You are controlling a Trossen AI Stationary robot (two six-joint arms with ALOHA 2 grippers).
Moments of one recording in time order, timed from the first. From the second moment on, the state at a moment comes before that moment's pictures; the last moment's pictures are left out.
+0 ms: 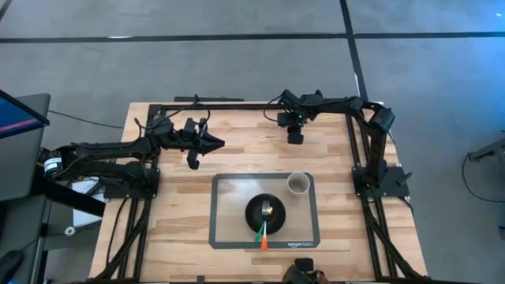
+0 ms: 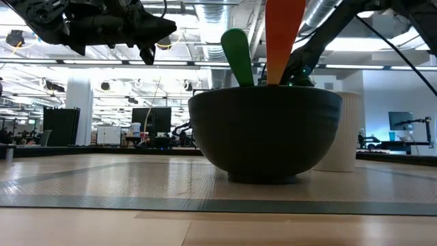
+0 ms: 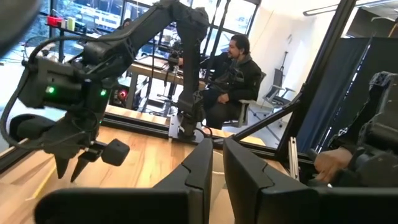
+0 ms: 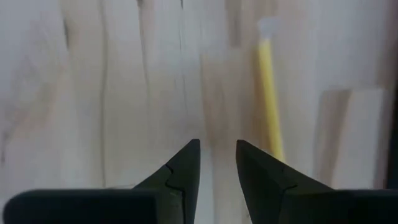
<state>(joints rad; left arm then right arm) 0.38 1.01 0.41 0.67 0.48 -0.24 -0.66 1.94 1.22 -0.60 -0.02 -0.65</state>
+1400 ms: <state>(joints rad) 0.38 1.01 0.41 0.67 0.48 -0.24 -0.60 1.78 1.33 -0.69 -0.10 -0.22</state>
